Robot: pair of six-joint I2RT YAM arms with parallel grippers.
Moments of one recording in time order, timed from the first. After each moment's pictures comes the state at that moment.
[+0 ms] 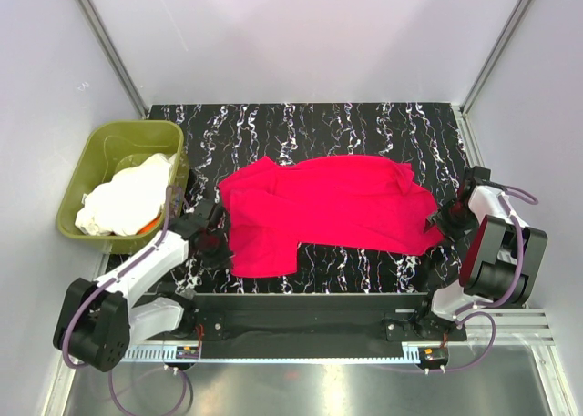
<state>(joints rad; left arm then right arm) -0.39 1.12 0.56 -0.72 0.09 -0.83 -0.36 1.52 0.92 -0.81 -0.04 0.60</state>
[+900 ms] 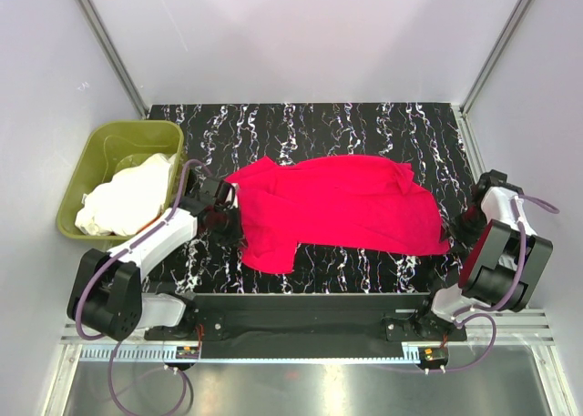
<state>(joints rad) -0.38 1.30 0.75 -0.63 0.26 -0.51 -0.46 1.49 0.96 -0.96 0.04 0.64</state>
